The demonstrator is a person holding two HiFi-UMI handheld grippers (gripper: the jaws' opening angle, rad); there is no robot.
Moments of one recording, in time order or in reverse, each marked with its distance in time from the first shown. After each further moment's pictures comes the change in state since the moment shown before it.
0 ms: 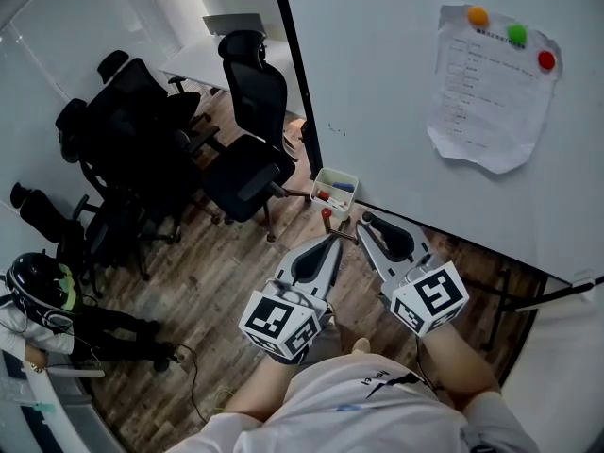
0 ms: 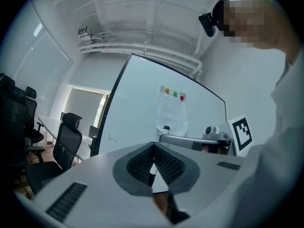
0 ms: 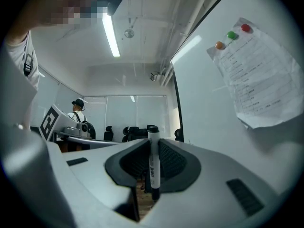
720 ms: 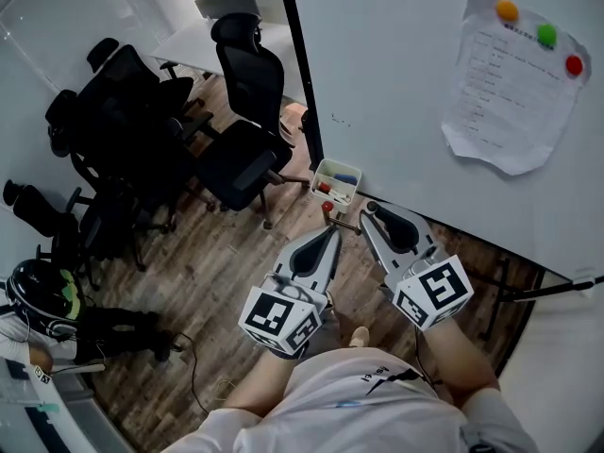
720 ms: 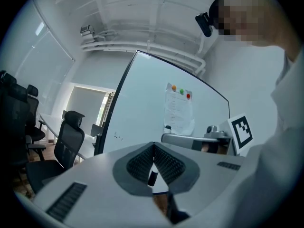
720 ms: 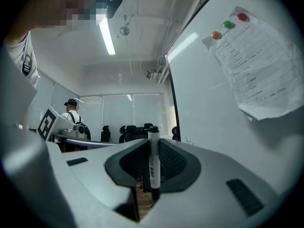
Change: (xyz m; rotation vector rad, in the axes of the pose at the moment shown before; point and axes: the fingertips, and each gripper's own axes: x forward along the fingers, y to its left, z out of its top) left arm 0.014 0.032 -0.010 -0.016 0.013 0.021; right arm 0.026 -0.020 -0.014 0.026 0.021 -0.030
